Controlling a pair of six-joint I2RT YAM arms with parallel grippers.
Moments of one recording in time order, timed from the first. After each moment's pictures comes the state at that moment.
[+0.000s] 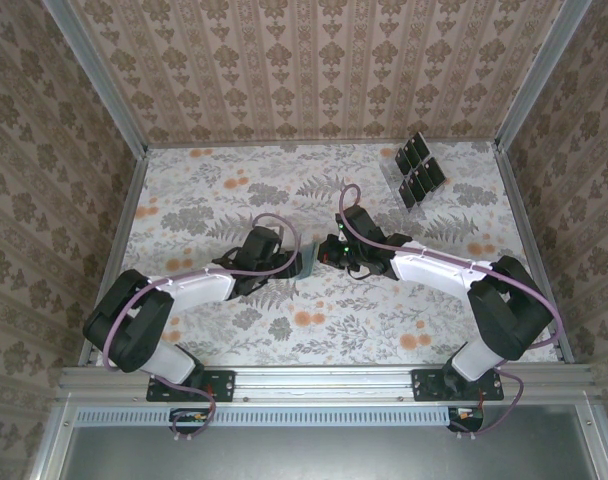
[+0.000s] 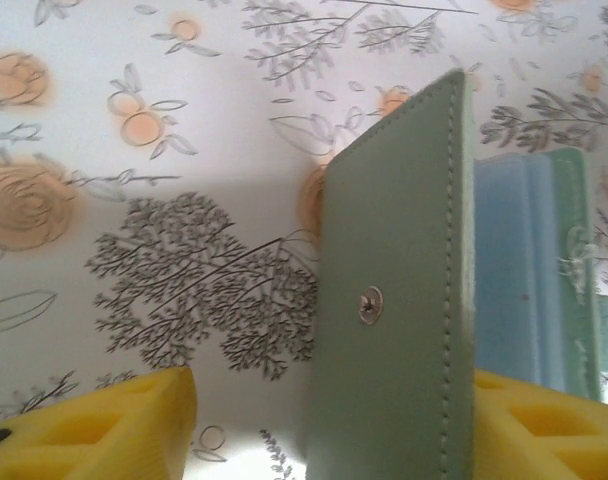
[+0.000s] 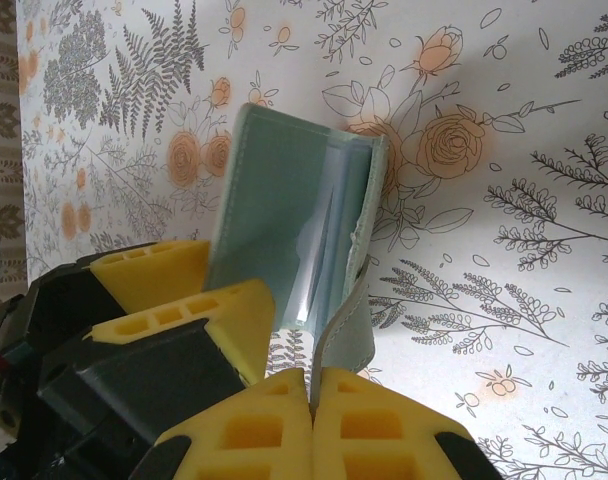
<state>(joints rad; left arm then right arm) -0.69 1.49 0.65 0.03 0.00 -0.57 0.66 1.57 0.95 -0.17 -0.19 0.89</state>
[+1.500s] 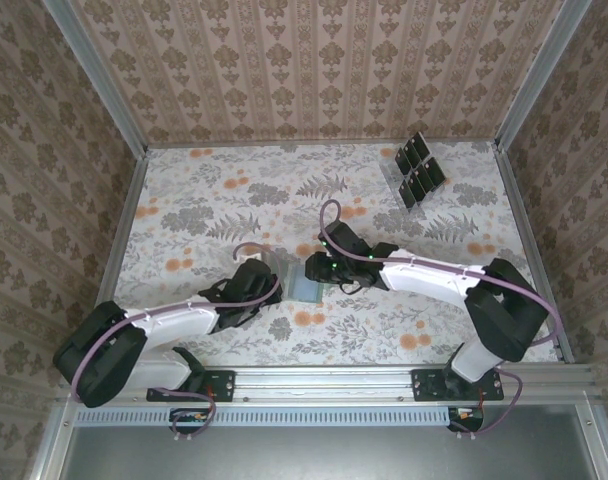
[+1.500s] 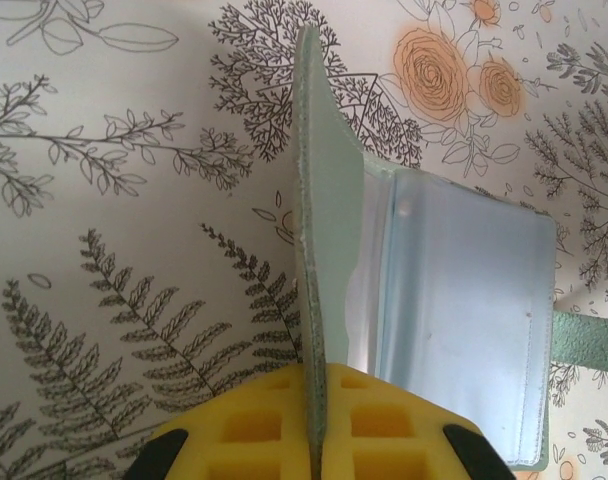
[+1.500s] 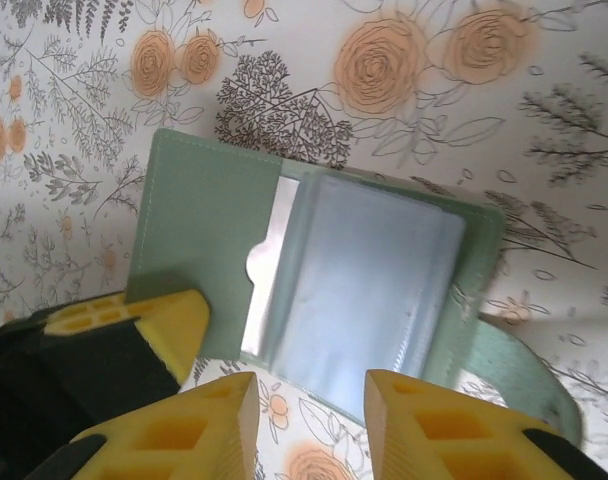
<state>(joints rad) -0.81 1.25 0.39 0.06 -0.11 -0.87 0.79 1.60 0.97 -0.26 -0.08 0.84</state>
